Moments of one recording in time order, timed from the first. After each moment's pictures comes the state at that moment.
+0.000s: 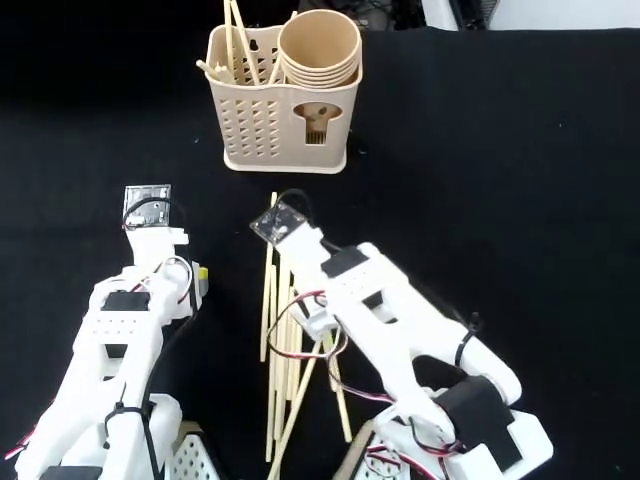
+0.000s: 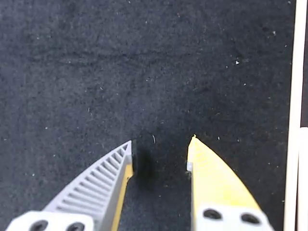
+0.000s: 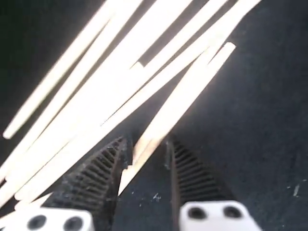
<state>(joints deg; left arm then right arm) -5.6 -39.2 74.0 31.1 1.2 -29.4 -12.4 51.3 53.6 11.9</state>
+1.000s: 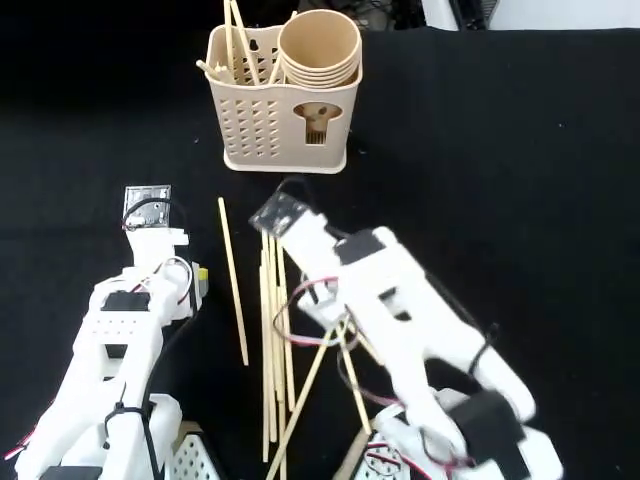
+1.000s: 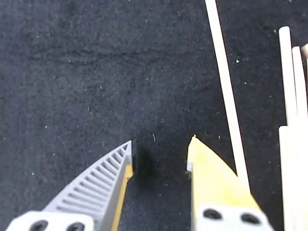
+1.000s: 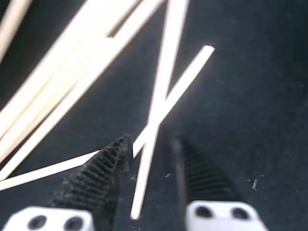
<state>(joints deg) -5.6 -39.2 74.2 31.1 1.2 -28.1 -19.1 49.1 61.8 23.3</state>
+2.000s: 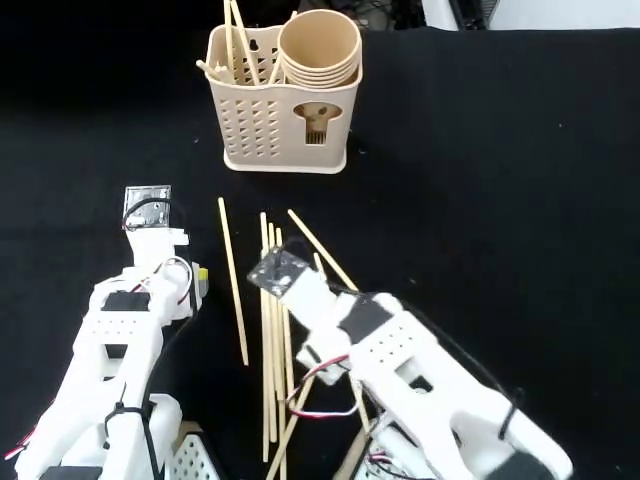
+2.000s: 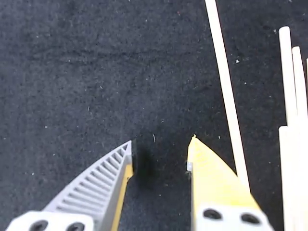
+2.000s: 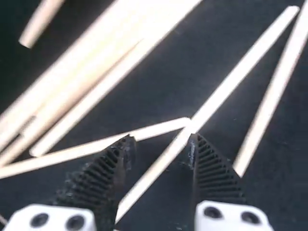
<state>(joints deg) -5.6 -39.2 74.2 31.1 1.2 -37.9 -36.5 68.6 57.9 12.7</state>
